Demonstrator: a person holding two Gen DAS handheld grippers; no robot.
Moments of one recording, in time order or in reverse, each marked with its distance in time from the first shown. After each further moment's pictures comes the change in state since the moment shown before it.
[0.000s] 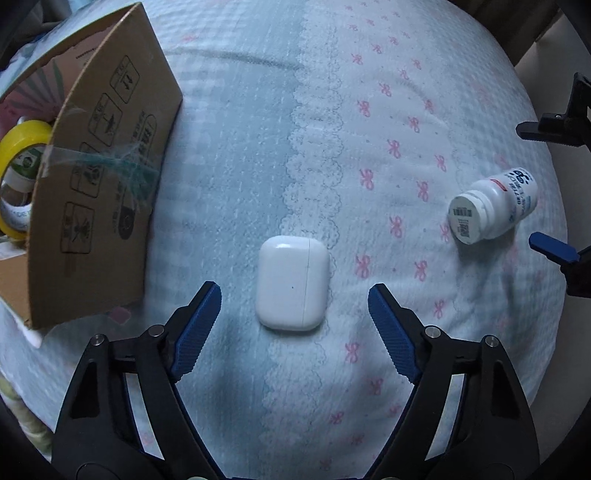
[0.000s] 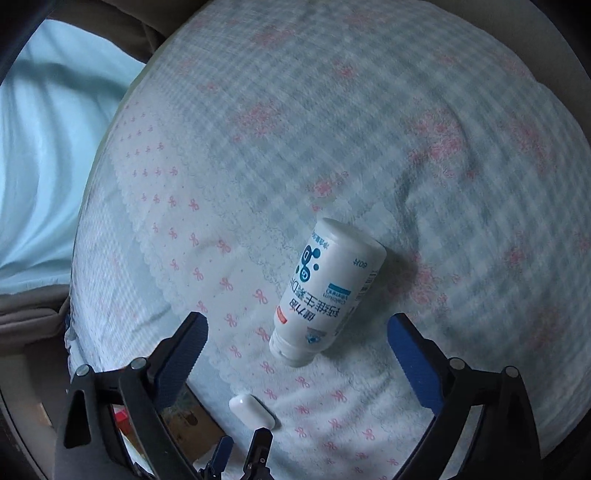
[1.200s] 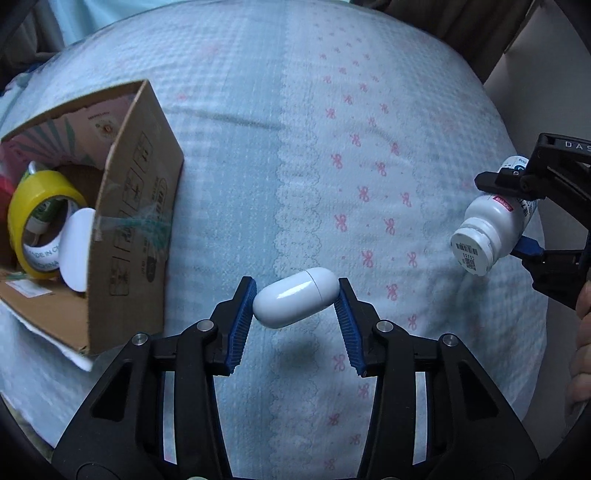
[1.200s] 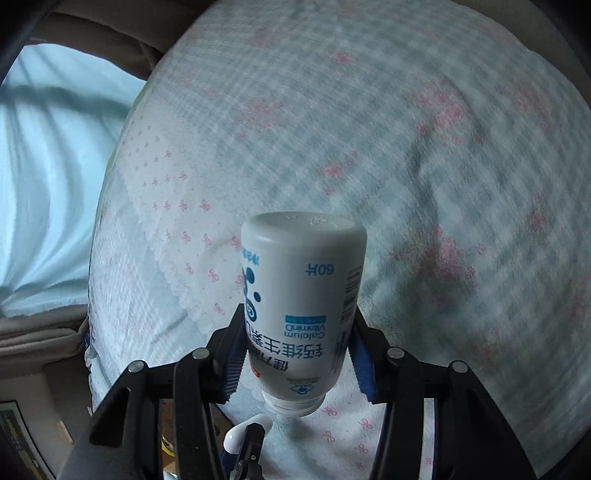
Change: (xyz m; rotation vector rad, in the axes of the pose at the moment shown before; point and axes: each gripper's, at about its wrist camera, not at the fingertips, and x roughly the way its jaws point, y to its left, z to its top) left arm -0.064 -0.002 0.012 0.067 -0.147 -0.057; right arm -0.008 0.004 -0.027 0.045 -0.061 0.076
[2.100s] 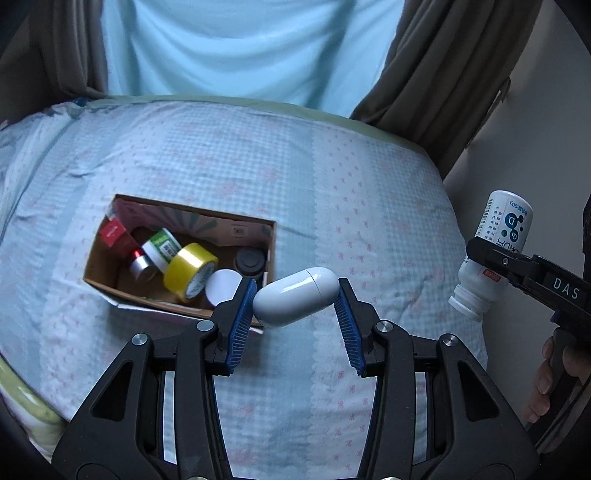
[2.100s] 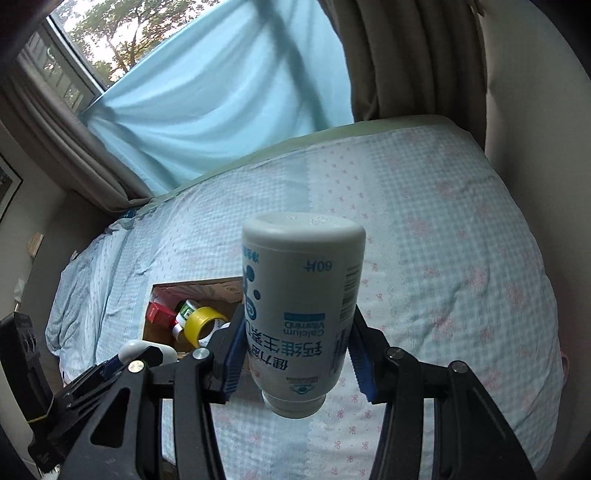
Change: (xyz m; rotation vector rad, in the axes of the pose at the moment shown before) left arm -0.263 0.103 -0.006 -0.065 -0.260 -0.065; right arm -0.192 0.119 -0.146 -0.738 -0.201 0.084
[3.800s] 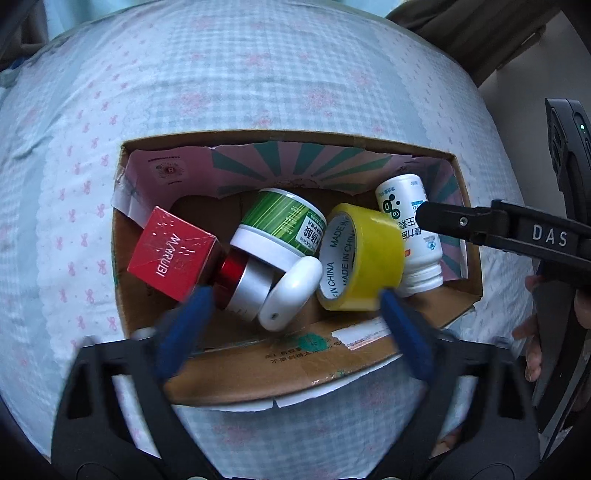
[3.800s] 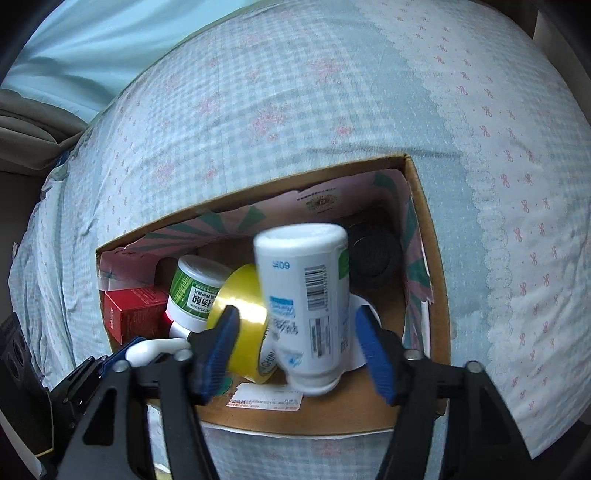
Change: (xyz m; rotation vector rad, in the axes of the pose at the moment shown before) left arm 0.200 0.248 0.038 0.172 0.393 -0.139; right arm 0.295 0.158 -0.035 0.171 0.410 -0.161
